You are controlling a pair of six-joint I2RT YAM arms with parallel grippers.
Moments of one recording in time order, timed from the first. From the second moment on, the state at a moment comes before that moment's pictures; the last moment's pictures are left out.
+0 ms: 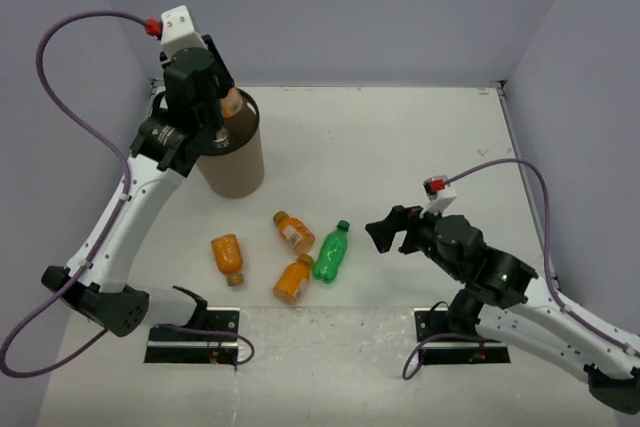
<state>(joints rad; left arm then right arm) -0.51 1.33 1.65 -0.45 -0.69 -0.34 0.95 0.51 0.61 -0.45 0.34 0.62</state>
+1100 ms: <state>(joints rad) -0.45 1.02 1.20 -0.59 -0.54 -0.35 1.13 1.57 0.89 -0.50 0.35 1.15</state>
